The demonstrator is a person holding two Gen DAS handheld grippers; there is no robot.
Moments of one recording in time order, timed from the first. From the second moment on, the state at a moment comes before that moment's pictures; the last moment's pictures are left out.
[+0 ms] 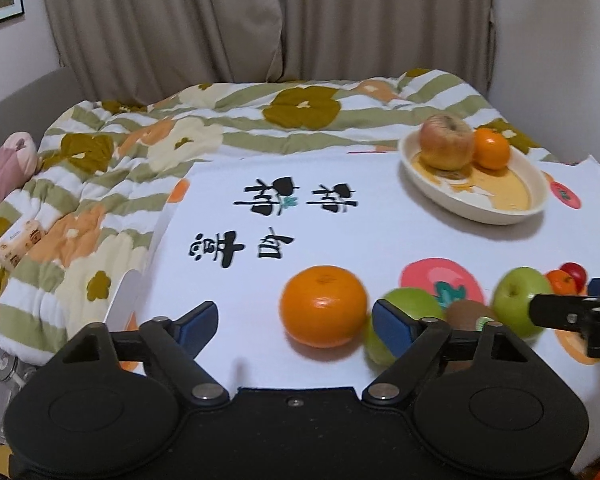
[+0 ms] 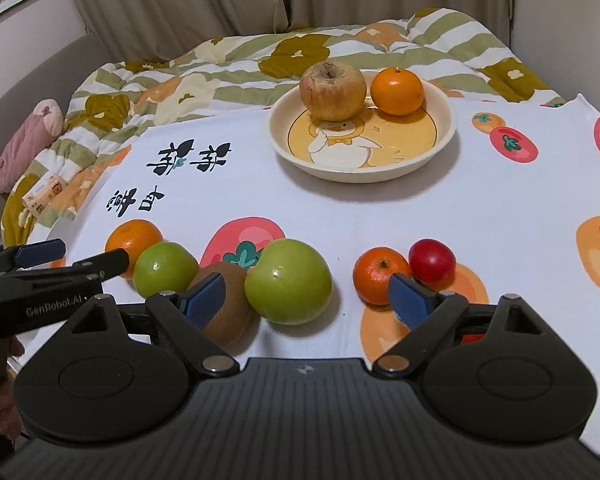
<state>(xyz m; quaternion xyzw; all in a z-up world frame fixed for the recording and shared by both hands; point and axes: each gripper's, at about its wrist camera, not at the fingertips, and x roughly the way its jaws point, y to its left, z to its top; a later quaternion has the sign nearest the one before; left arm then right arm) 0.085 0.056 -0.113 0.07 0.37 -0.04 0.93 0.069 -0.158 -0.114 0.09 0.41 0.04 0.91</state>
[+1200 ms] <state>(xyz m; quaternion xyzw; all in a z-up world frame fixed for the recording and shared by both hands) 0.125 0.058 -0.138 0.02 0.43 -0.12 0.90 0.083 -0.155 -0.124 0.12 0.42 0.03 0.90</state>
